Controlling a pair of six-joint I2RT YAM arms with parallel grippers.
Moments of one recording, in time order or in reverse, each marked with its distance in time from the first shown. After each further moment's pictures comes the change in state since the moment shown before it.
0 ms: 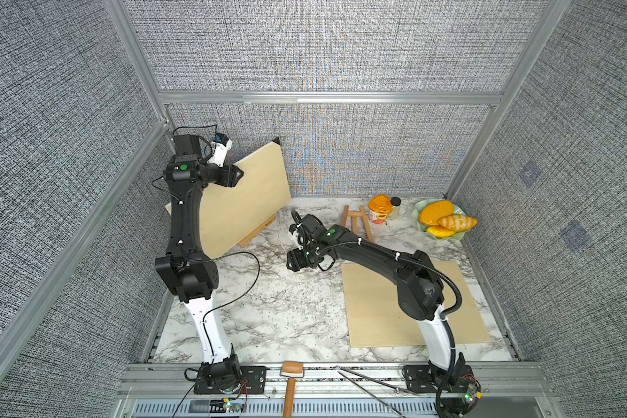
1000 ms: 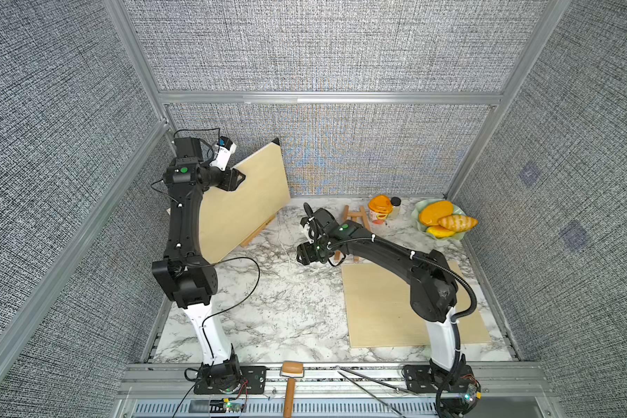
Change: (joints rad) left arm -0.013 -0.081 -0.109 0.001 0.027 0.052; right arm -0.050 -0.096 -0.078 0.002 0.043 -0.014
